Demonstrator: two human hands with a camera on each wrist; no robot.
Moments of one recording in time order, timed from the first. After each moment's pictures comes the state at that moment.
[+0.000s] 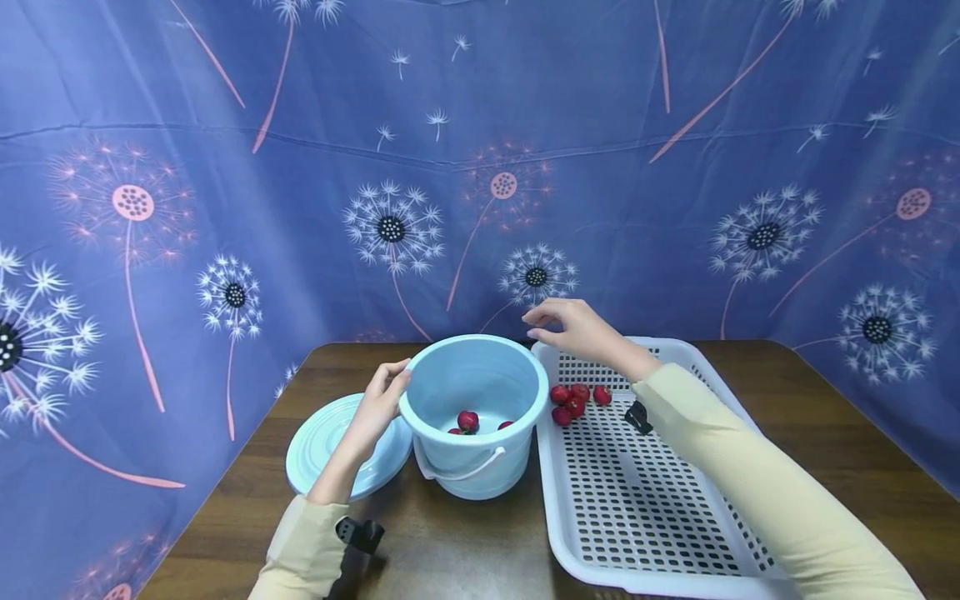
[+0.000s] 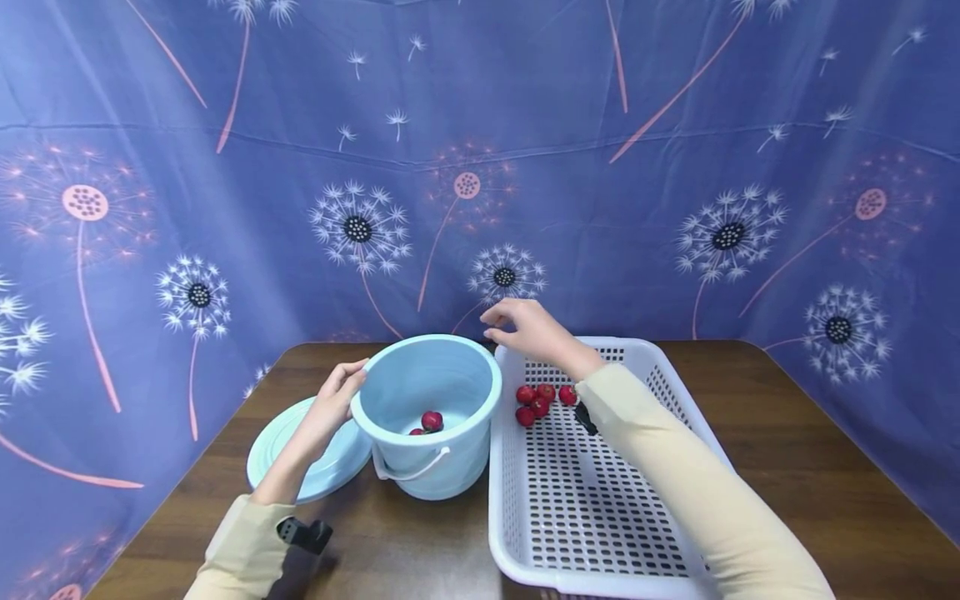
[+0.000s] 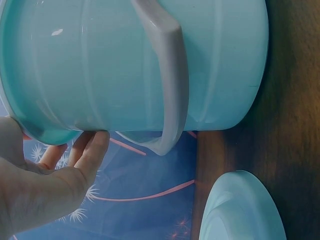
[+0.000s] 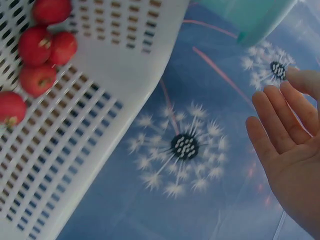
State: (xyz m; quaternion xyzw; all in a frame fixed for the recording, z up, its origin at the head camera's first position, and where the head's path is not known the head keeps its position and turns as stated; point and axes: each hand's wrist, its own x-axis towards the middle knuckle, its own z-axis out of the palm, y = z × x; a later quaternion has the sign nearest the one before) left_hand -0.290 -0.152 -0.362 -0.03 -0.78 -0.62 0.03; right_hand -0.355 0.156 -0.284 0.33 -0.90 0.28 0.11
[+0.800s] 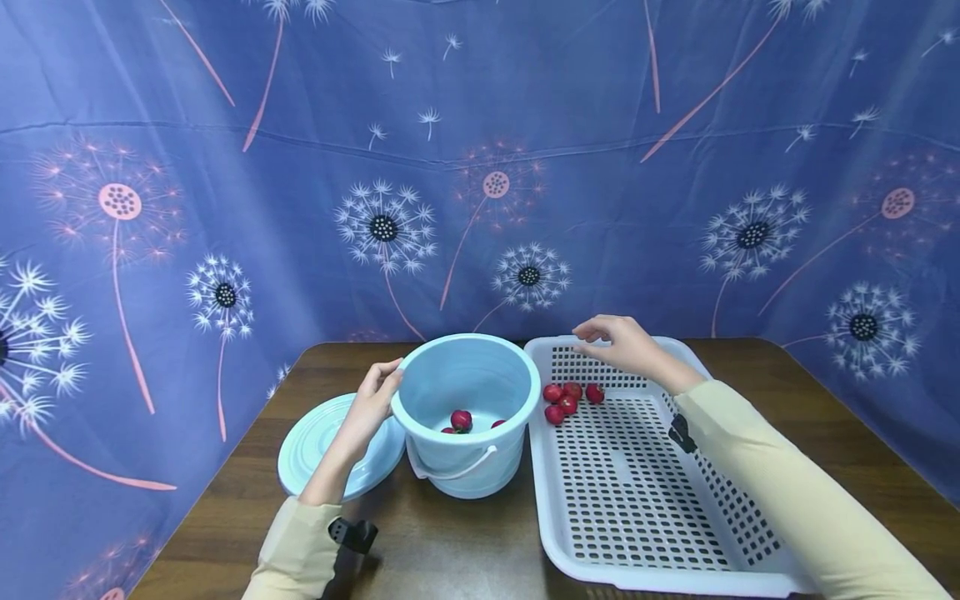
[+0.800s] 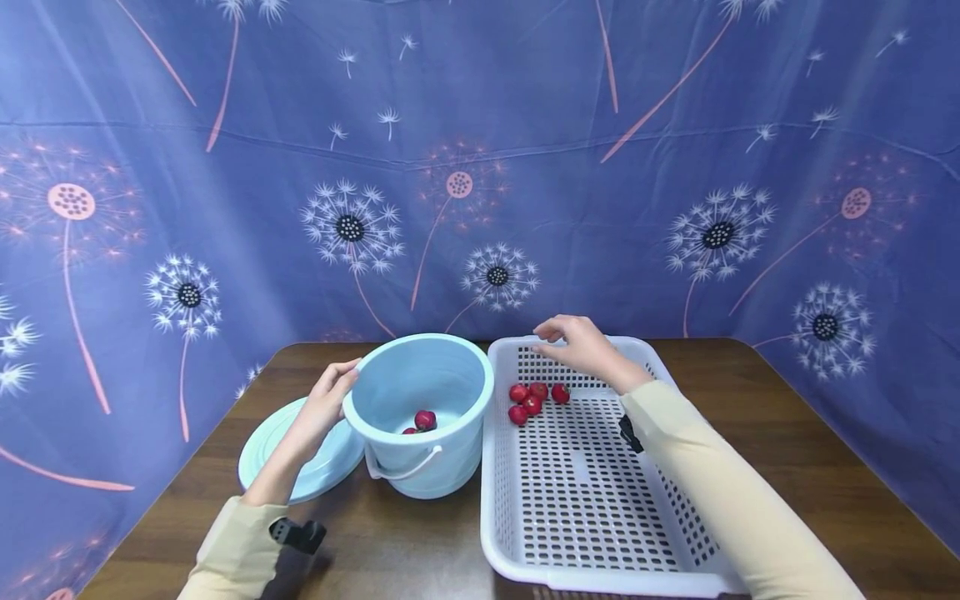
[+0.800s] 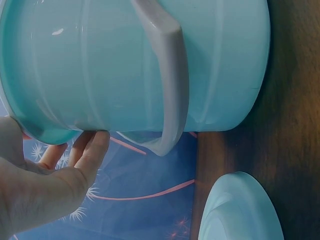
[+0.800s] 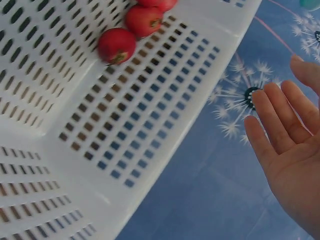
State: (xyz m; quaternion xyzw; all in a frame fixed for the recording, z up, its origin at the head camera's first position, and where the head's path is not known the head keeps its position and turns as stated) left_hand -0.287 -0.153 -0.359 -0.03 -0.78 -0.62 0.03; right_hand -0.363 0.226 -0.320 0.24 -0.93 0.25 0.10
